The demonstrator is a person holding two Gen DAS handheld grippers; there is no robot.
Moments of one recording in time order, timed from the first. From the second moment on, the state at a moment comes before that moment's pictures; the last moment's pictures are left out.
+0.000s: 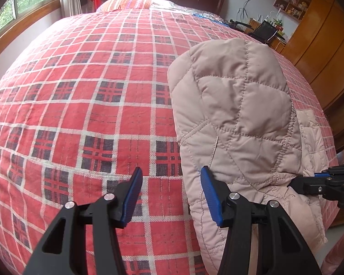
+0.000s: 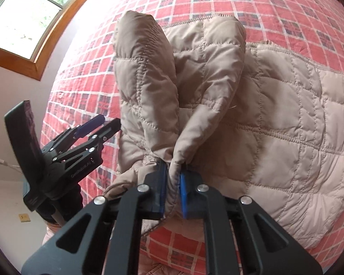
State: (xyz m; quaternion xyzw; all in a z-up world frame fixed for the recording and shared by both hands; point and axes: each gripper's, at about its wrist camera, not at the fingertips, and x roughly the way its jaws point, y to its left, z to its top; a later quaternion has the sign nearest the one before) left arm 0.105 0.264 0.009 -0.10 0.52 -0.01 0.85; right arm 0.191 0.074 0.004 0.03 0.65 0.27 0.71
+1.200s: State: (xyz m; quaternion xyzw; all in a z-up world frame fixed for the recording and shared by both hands) left arm 0.099 0.113 0.008 -0.02 0.49 -0.11 0.86; right arm 0.193 -0.151 -0.040 0.10 0.63 0.16 0.75
